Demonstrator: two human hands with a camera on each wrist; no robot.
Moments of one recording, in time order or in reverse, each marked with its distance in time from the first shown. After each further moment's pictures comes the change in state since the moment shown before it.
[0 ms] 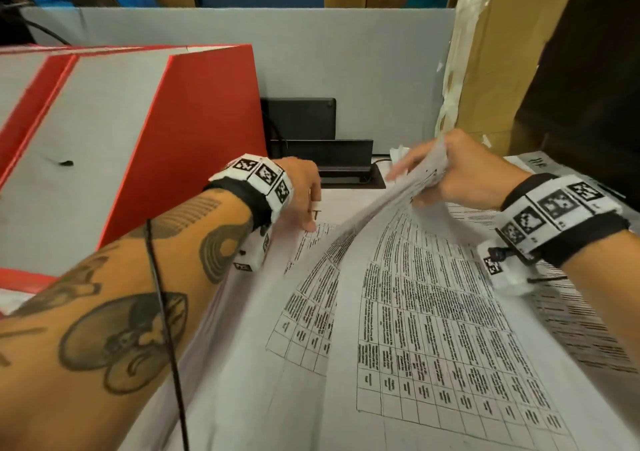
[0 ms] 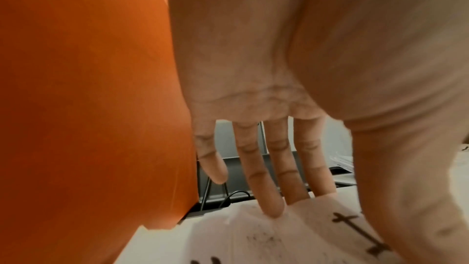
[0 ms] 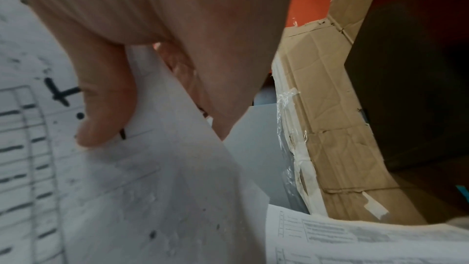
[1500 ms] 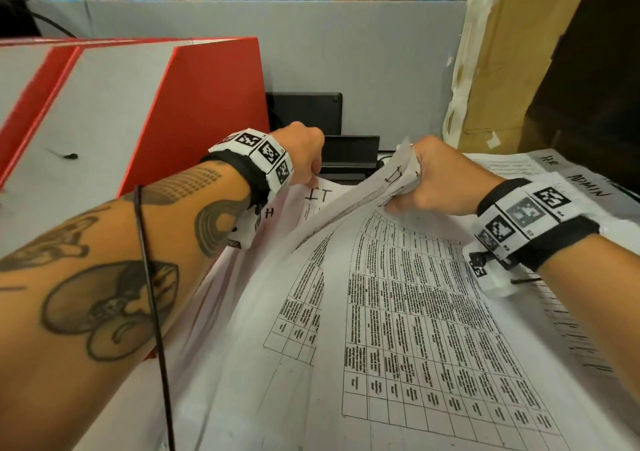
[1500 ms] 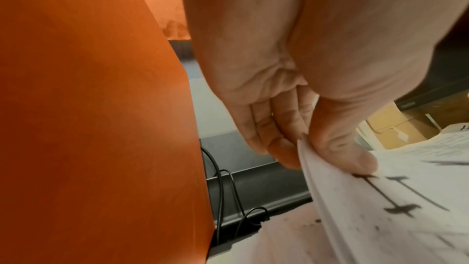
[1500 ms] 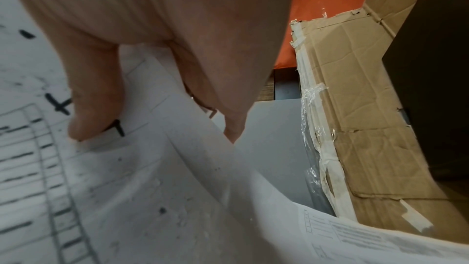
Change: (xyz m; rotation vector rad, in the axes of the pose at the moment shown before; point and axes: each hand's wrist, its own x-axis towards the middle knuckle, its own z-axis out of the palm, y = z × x) left_hand 0.011 -0.009 -0.020 0.052 0.211 0.027; right_hand 0.018 -0.007 0.029 0.050 -0.049 -0.058
